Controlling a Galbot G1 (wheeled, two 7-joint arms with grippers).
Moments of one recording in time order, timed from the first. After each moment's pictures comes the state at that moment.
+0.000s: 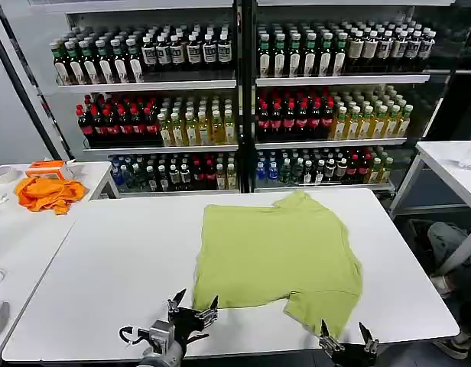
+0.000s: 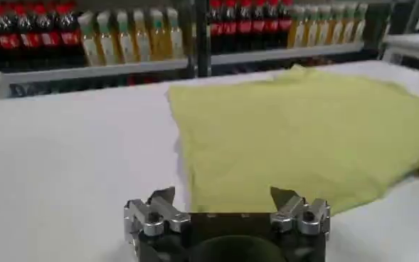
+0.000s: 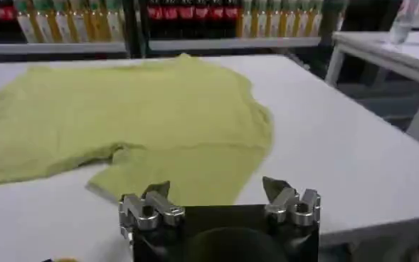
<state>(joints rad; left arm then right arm) 1.46 -1.26 -0.20 -2.08 -0.24 0.55 -0.21 -1.83 1.43 0.48 2.25 0.19 -0.44 0.25</state>
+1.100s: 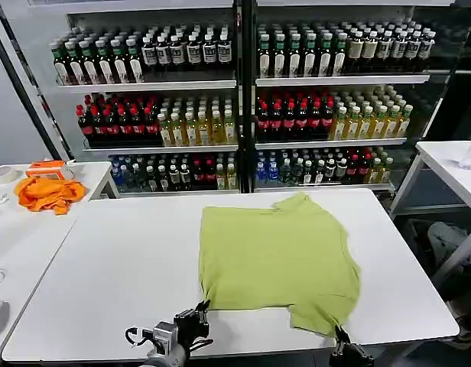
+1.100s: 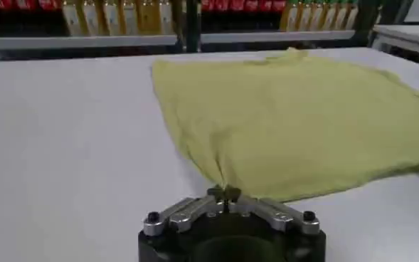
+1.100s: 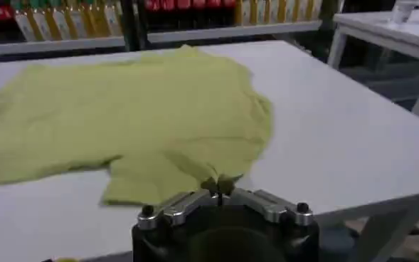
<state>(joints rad) 1.51 -1.25 -0.22 -2.14 -0.32 0.58 -0.17 -1.88 1.41 0.53 2.38 0.22 -0.41 0.24</state>
